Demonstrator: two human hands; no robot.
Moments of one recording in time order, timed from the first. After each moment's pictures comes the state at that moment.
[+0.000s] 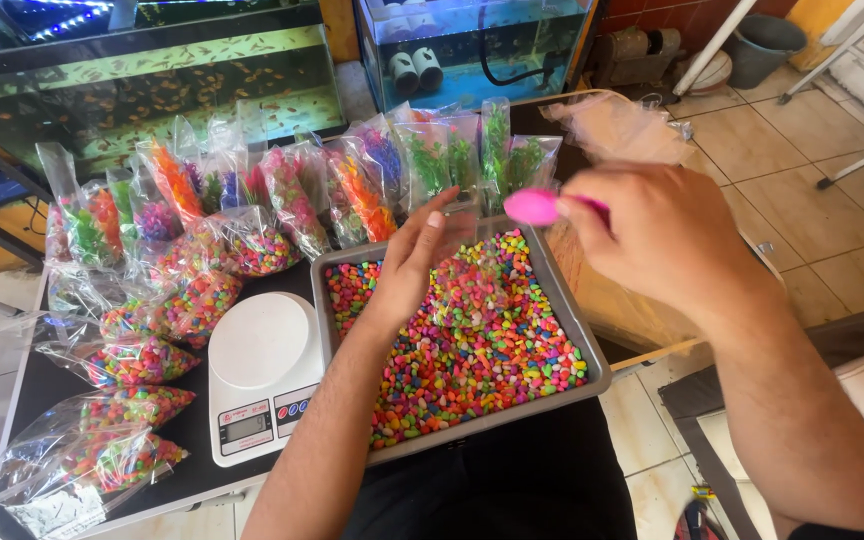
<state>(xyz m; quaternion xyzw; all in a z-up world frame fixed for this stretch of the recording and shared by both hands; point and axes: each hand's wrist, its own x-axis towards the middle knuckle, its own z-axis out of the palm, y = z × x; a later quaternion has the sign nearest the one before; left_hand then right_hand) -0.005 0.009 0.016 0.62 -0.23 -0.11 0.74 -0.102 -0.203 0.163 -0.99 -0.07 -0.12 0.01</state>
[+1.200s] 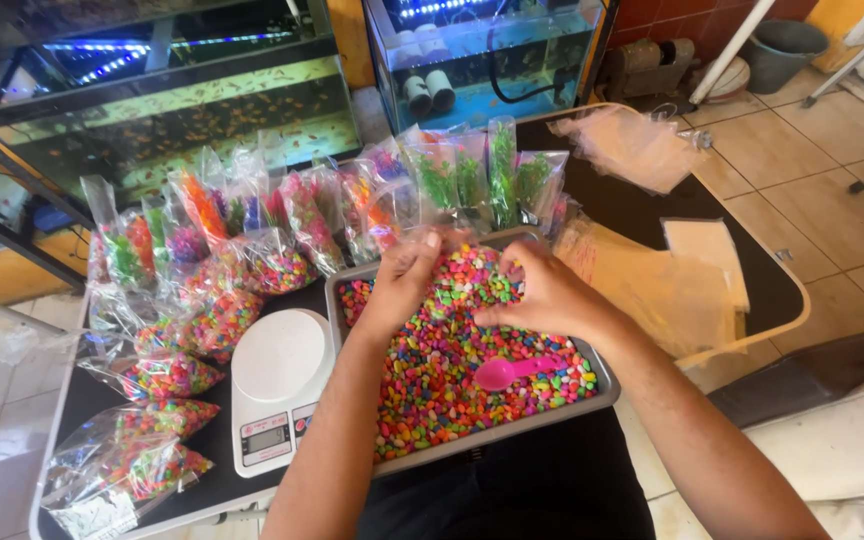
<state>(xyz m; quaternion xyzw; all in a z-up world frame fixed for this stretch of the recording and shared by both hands) 0.008 0.018 0.010 0.64 -0.33 0.00 0.70 -0.071 -0.189 0.048 -0.93 -0.07 0.05 0.36</state>
